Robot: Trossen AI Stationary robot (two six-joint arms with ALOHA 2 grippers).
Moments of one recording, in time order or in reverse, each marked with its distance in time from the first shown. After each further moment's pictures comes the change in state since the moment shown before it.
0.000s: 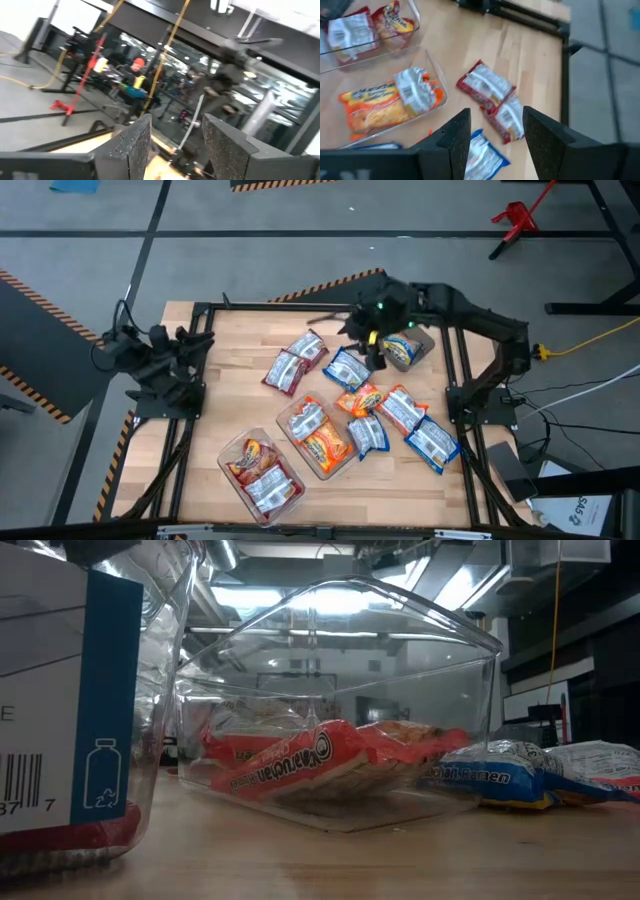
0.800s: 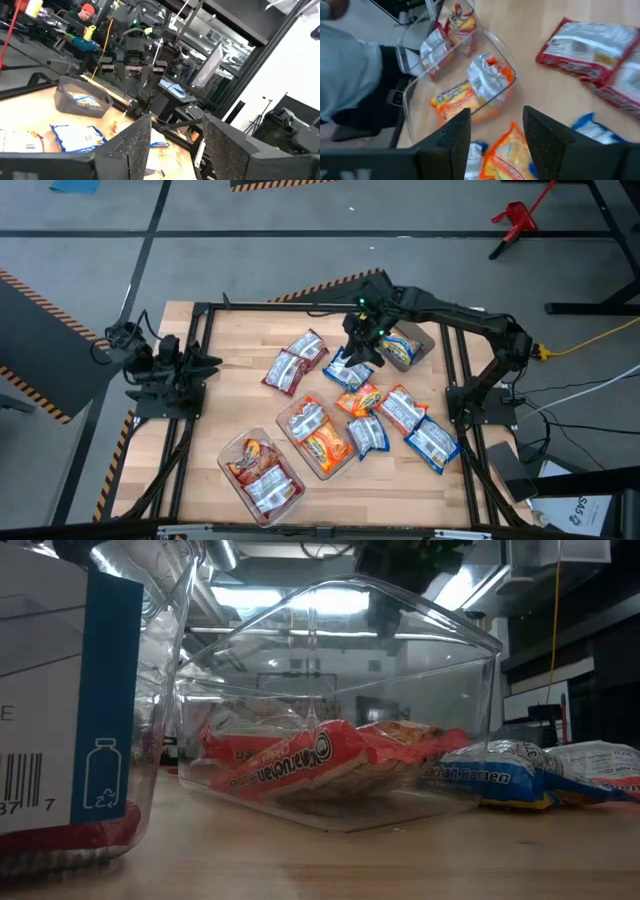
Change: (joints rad) left arm -0.050 0.000 0.052 -0.384 0.260 -0.365; right arm -0.222 -0.002 -0.500 0.273 -0.647 0.207
